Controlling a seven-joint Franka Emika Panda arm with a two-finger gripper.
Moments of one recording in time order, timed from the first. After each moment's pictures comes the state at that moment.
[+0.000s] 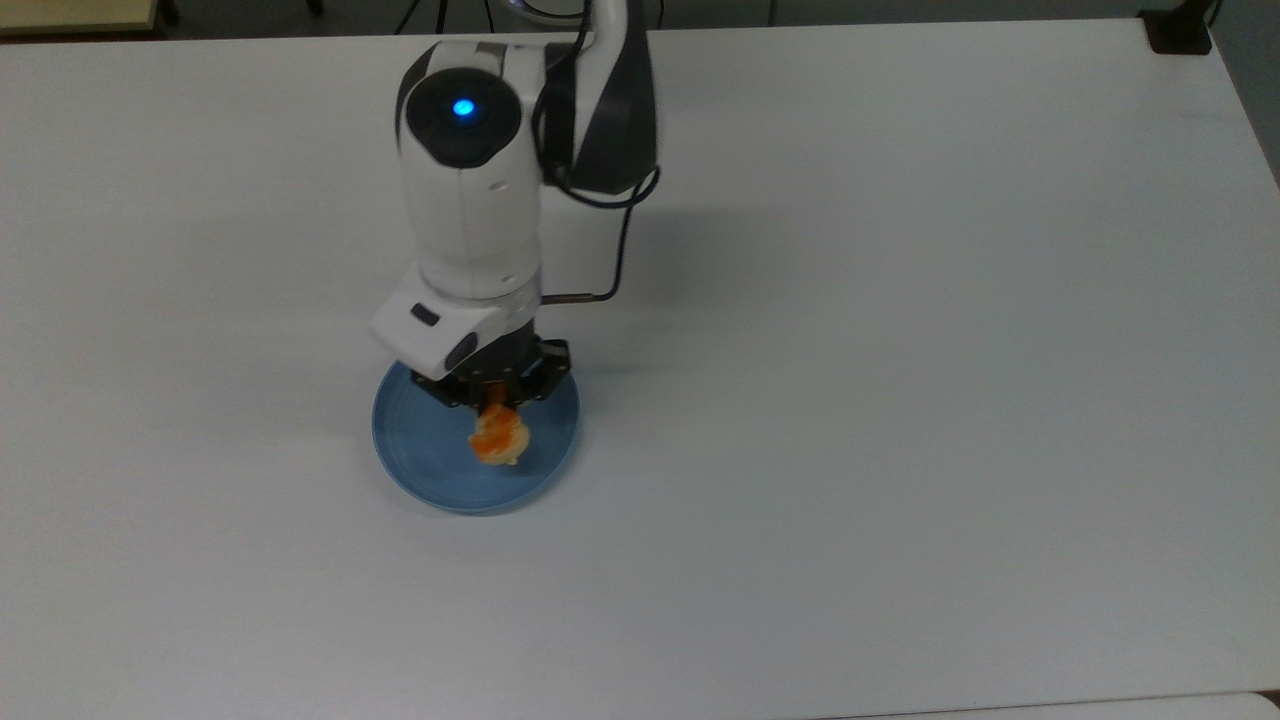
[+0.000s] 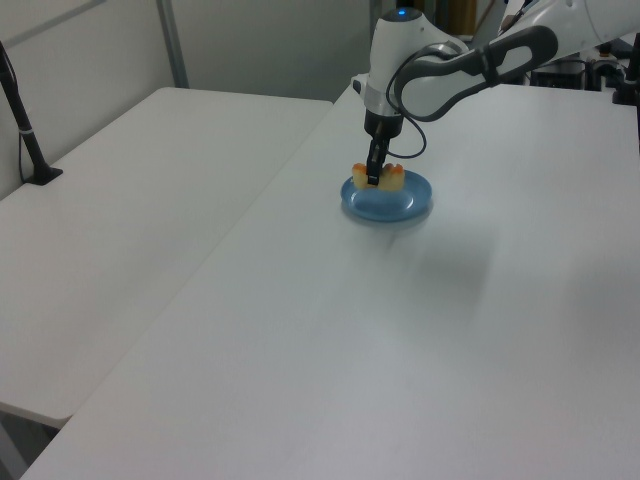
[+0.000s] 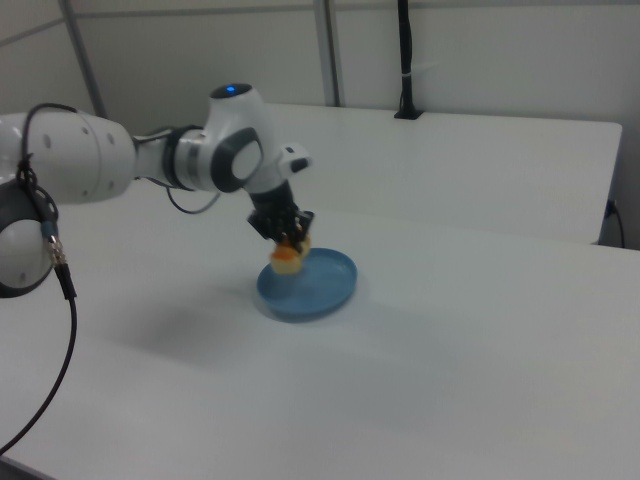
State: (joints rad) arm 0.09 0.58 -0.10 -1.45 -0.02 2.22 -0.14
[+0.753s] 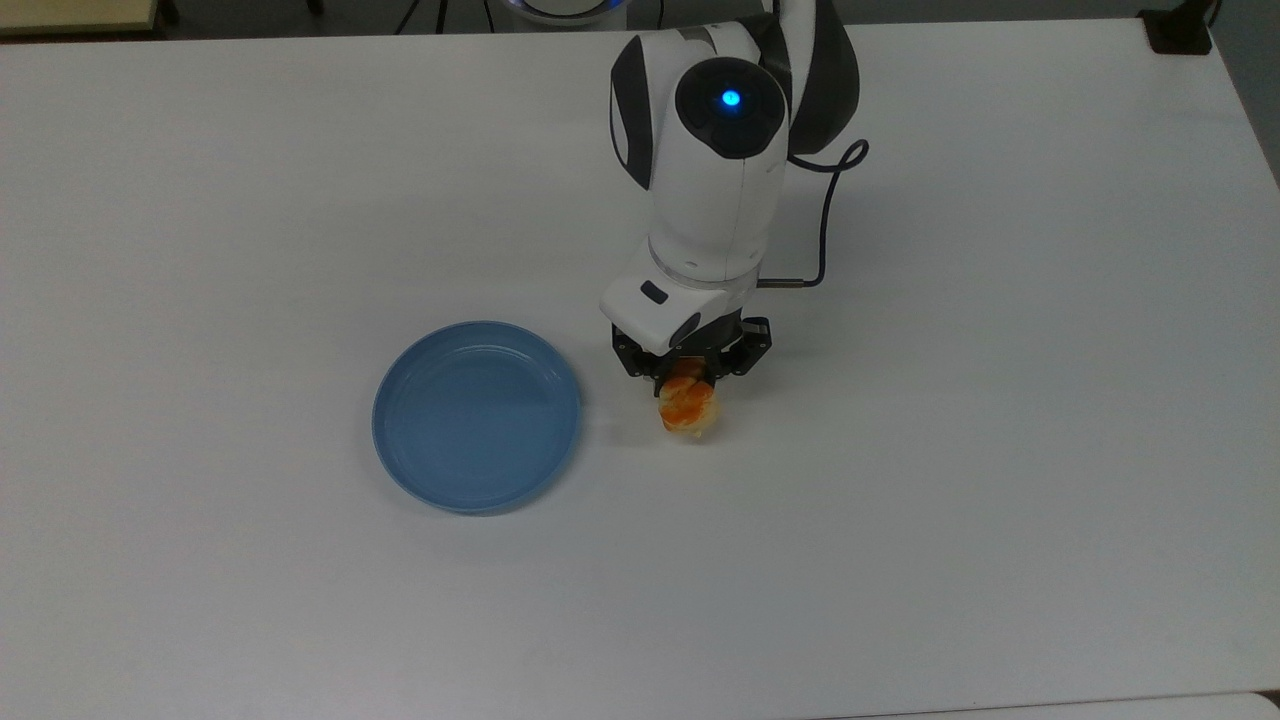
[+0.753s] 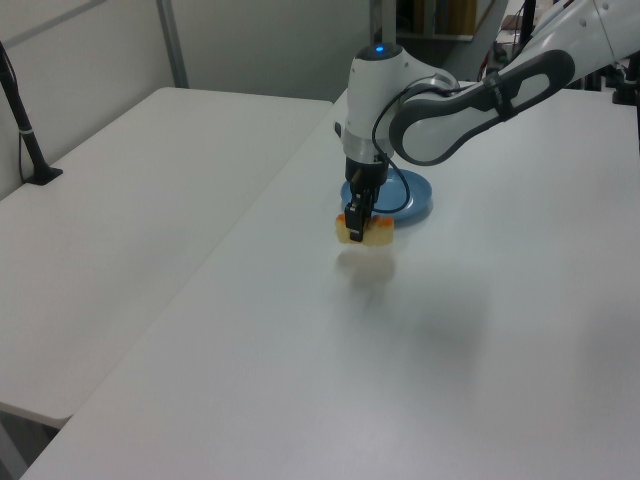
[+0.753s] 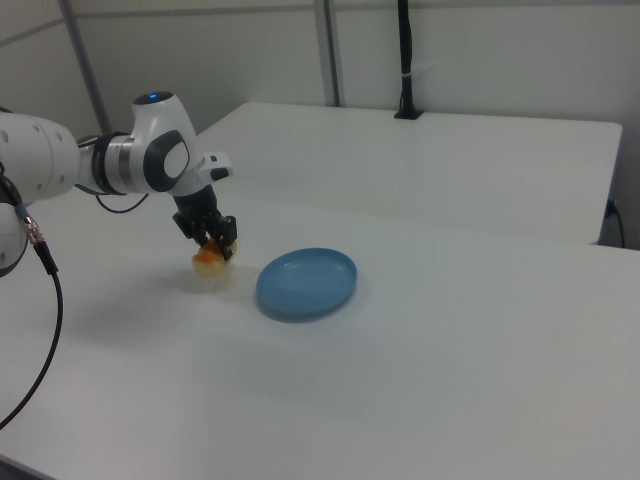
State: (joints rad) arm 0.31 0.57 -0.09 -1.50 -0.02 2.19 0.19
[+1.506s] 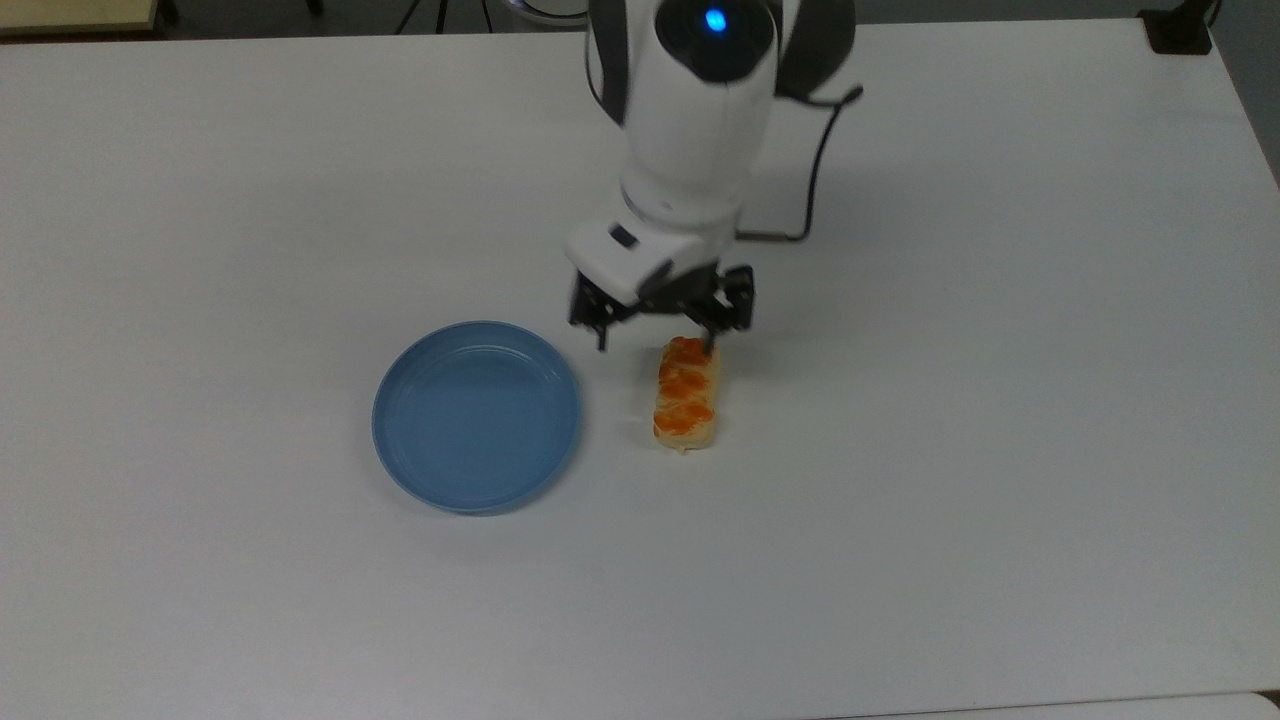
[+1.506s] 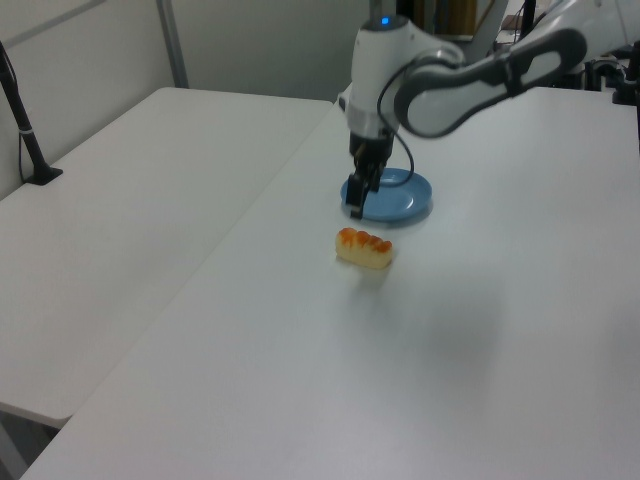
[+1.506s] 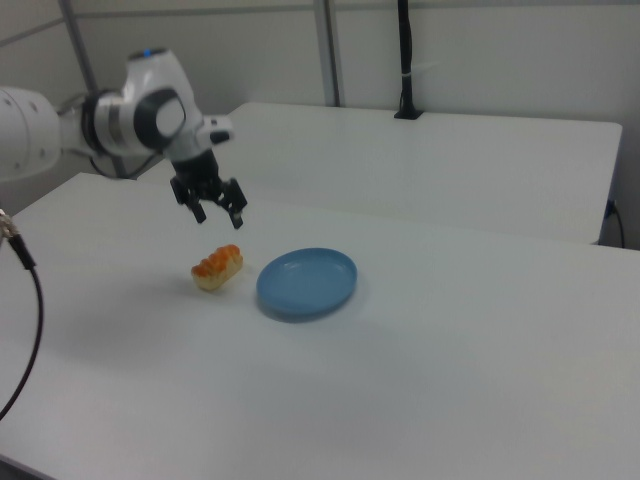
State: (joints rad) arm 0.30 0.47 -0.12 -1.48 -0.05 2.06 0.19
